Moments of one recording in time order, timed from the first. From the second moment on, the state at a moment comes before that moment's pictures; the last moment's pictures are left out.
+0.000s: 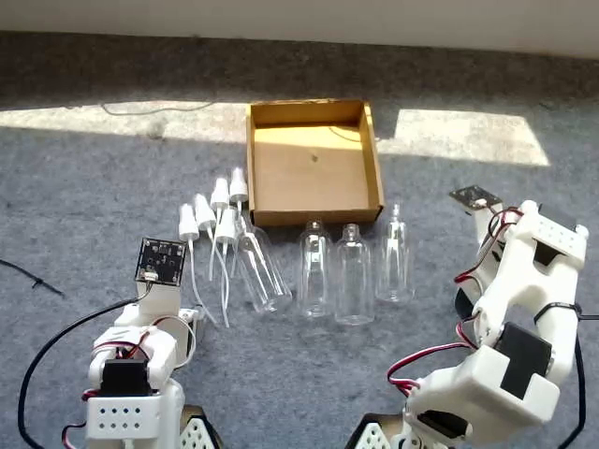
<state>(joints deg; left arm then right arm) -7.9 -99.4 96.1 69.1 -2.4 25.5 2.4 23.4 78.3 57.3</state>
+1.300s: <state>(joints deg) -7.9 -99.4 96.1 69.1 -2.4 26.3 2.4 29.6 74.1 65.1</state>
